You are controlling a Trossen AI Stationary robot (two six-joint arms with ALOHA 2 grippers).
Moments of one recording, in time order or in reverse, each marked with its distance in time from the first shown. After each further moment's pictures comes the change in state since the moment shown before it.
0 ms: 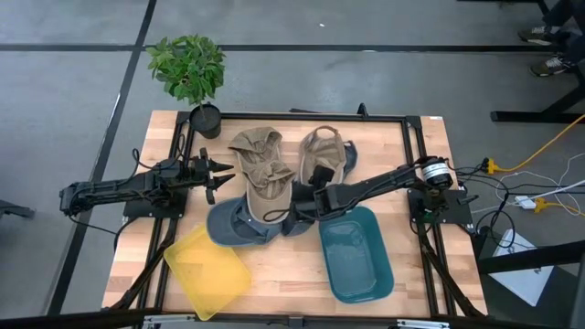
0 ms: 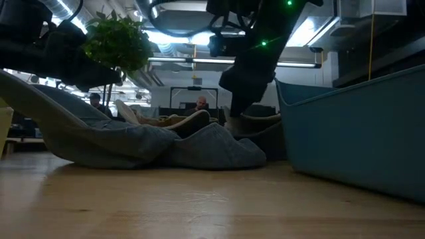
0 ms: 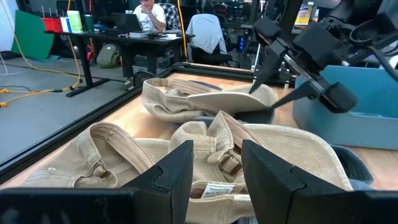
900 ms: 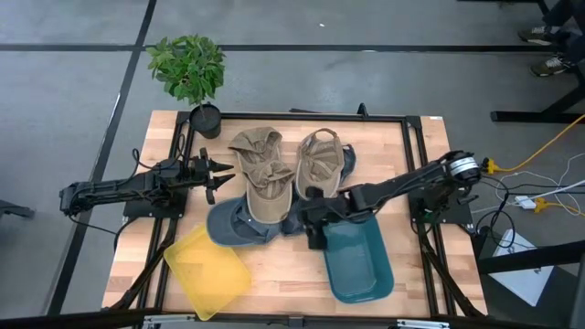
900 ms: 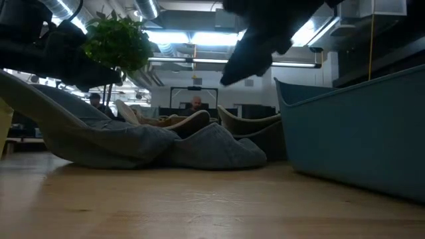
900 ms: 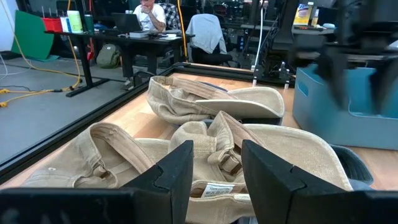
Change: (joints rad) left arm 0.000 0.000 0.000 0.000 0.000 0.000; right arm 0.043 -0.224 -0.247 0.486 -0.584 -0.198
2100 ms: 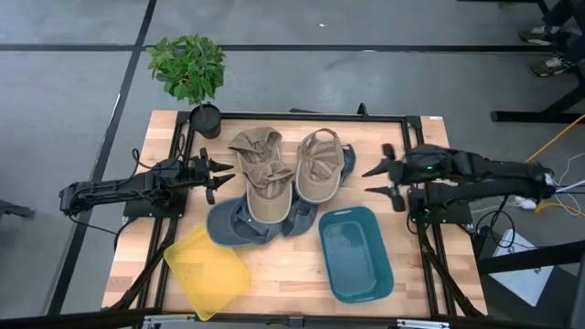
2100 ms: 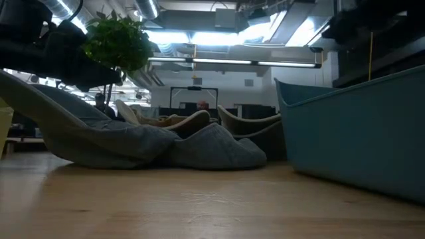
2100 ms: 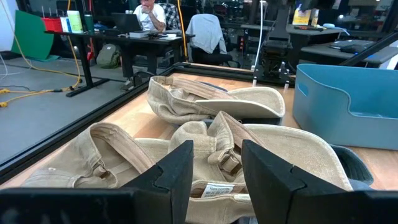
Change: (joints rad) left arm 0.000 0.000 0.000 0.000 0.000 0.000; right arm -0.268 -1.041 -0.498 -0.202 -0.242 -0.320
